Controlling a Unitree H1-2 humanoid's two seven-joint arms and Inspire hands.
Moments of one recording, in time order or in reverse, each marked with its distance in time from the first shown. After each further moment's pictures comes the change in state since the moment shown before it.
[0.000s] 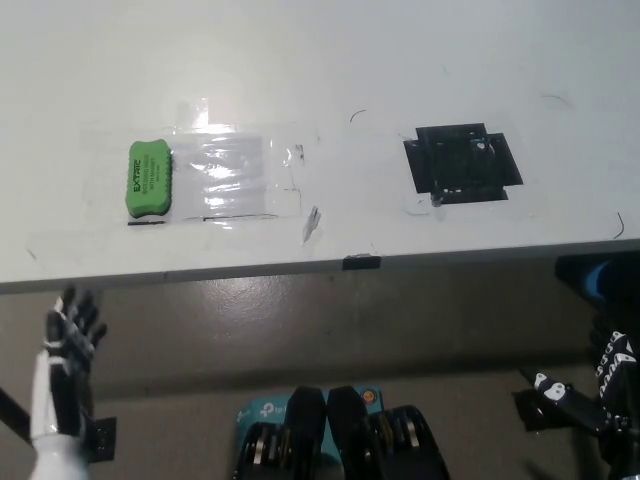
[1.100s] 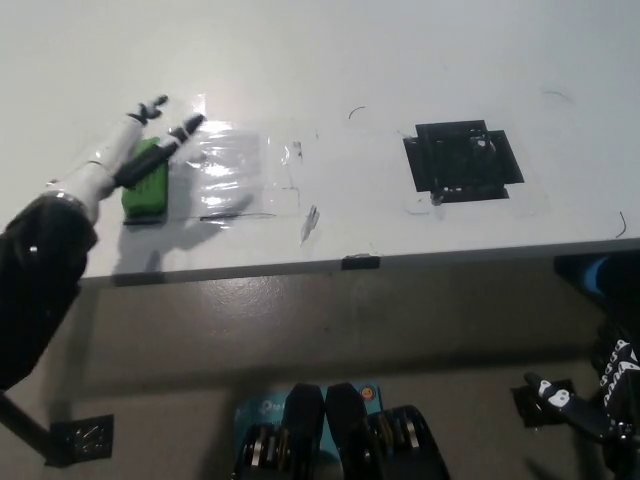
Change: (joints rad) left_arm -0.820 0.532 -0.641 0.665 0.298 0.191 -0.168; right_arm 0.009 -0.001 -0.007 0.000 0.000 0.021 -0.007
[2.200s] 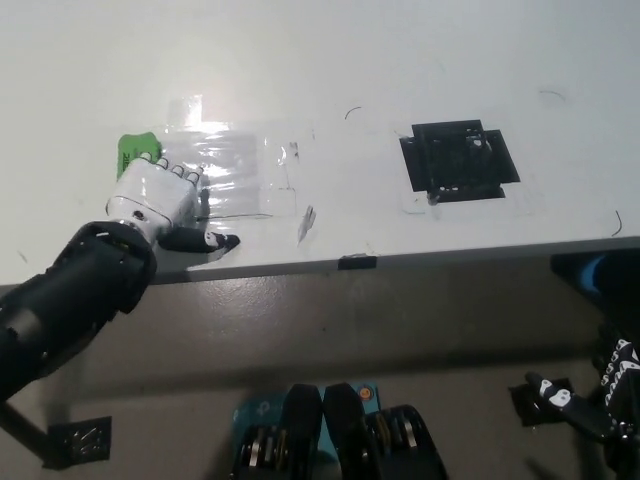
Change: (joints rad) left_arm -0.165 0.025 -0.584 0.242 0.643 -0.020 -0.031; right_arm 0.006 0.000 -0.001 -0.031 0.001 0.010 0.000
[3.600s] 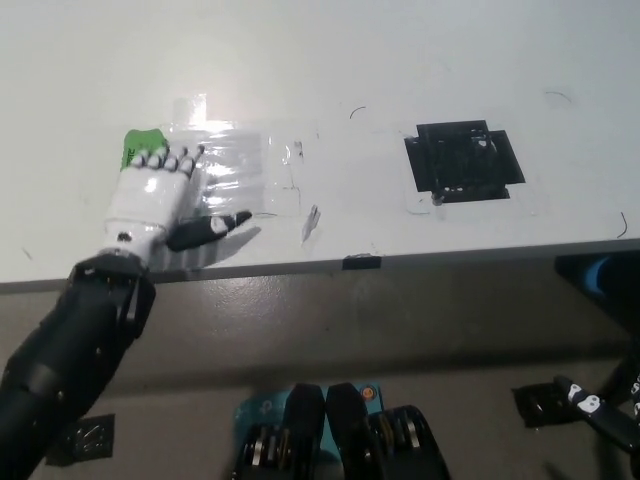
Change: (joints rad) left_arm 0.204 -0.145 0.501 0.006 0.035 -0.157 0.277; right_arm 0.033 0.005 -0.057 -0.038 0.019 -0.001 -0.004
